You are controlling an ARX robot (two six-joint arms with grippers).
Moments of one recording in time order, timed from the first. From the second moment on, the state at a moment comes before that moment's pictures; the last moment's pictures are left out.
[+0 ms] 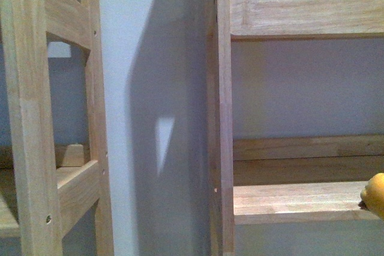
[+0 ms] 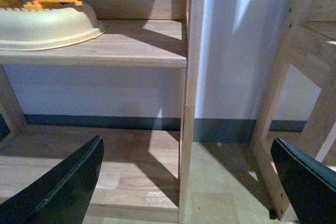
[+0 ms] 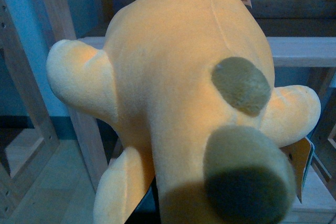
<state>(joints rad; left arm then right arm) 0.00 0.00 0.01 0.00 0.00 0.00 0.00 0.01 0.01 -0.01 0.00 0.00</state>
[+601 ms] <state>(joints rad) 0.00 0.00 0.01 0.00 0.00 0.00 0.07 0.21 0.25 0.00 0.17 0.12</state>
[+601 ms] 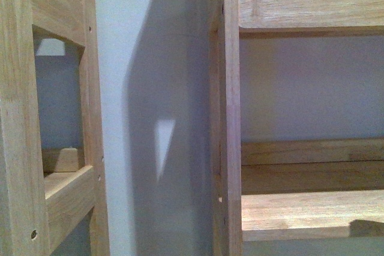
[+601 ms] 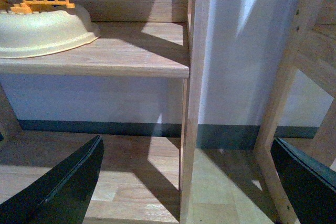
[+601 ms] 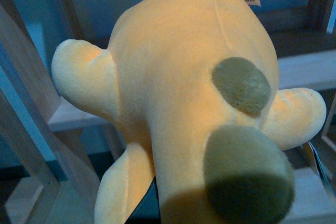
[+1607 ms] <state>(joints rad) 0.00 0.00 0.01 0.00 0.00 0.00 0.15 0.91 1.20 0.08 0.13 -0.19</state>
